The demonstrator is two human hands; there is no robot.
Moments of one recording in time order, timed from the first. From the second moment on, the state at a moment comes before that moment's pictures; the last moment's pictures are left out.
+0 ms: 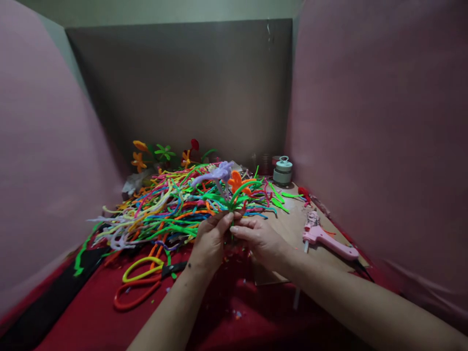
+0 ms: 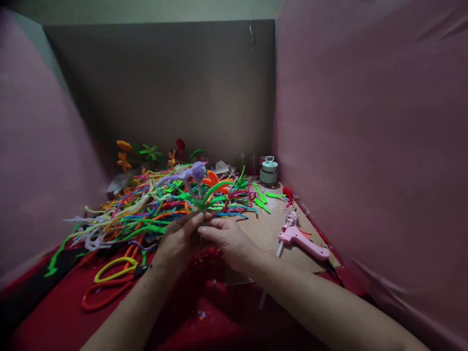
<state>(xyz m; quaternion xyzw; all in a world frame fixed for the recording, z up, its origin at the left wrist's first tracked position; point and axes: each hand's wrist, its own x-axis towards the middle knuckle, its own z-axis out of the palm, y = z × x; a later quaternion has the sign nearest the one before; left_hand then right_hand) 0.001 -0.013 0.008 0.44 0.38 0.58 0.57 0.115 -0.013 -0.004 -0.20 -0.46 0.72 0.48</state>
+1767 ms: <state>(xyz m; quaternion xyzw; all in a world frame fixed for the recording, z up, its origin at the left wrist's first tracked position) -0.030 -0.001 0.021 0.66 0.50 0.56 0.01 0.131 -0.009 -0.004 -0.24 -0.50 0.67 0.49</state>
